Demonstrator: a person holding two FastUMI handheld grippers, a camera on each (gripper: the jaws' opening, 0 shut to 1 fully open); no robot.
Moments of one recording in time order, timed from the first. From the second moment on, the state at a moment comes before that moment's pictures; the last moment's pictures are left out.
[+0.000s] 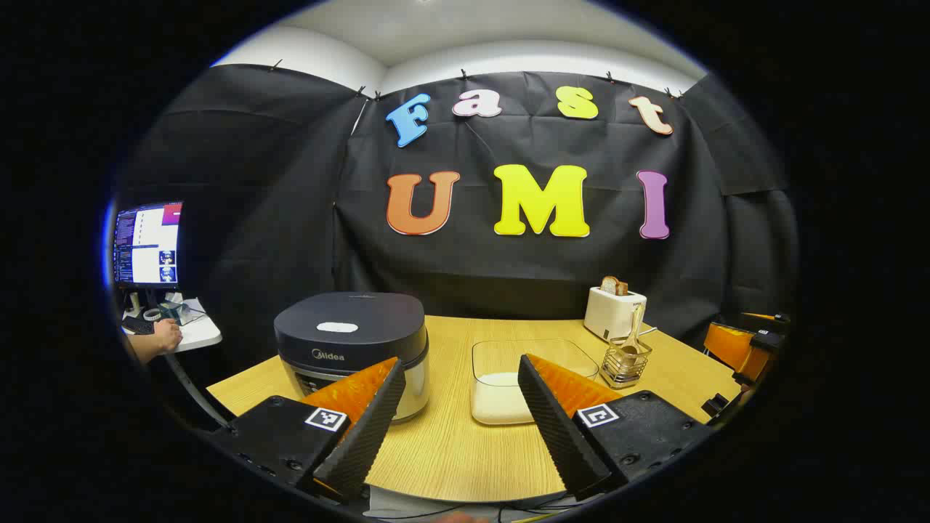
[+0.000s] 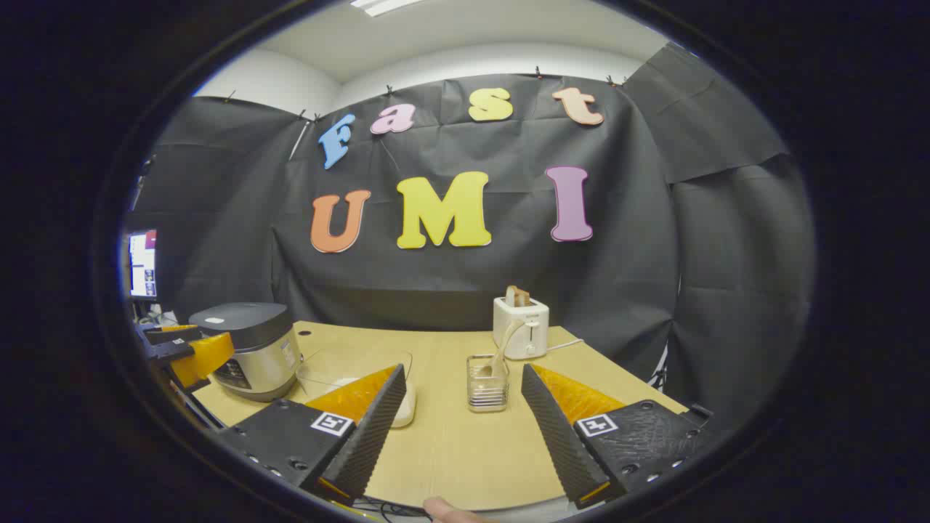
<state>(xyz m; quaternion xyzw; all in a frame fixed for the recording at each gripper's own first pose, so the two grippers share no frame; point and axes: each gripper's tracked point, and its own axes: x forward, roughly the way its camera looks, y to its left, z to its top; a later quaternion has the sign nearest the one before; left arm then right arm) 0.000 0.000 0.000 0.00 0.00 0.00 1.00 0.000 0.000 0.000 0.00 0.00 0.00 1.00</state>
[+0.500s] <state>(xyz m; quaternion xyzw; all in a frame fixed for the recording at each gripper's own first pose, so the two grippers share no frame) 0.004 0.016 0.005 0.01 0.00 0.01 1.00 0.000 -0.003 0.003 0.00 -0.01 -0.01 1.00</state>
